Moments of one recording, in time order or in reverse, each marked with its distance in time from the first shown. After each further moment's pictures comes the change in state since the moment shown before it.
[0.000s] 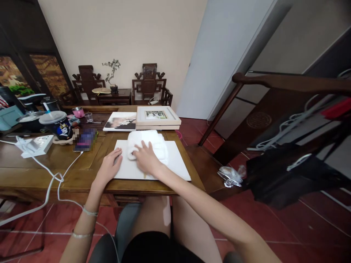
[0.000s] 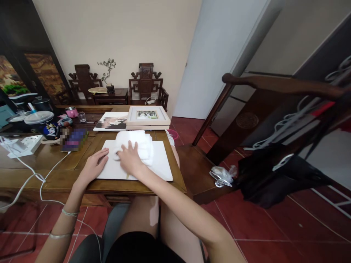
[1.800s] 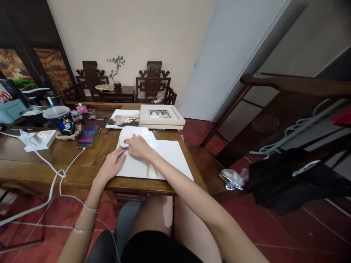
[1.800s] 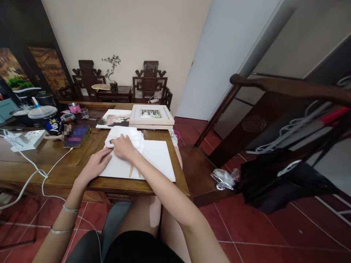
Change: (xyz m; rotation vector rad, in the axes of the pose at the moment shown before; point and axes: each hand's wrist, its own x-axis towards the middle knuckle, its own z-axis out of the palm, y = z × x) left_hand -0.001 0.005 -0.003 -0.025 -0.074 0.008; right_hand 0.059 -0.003 -0.005 0.024 0.044 -0.089
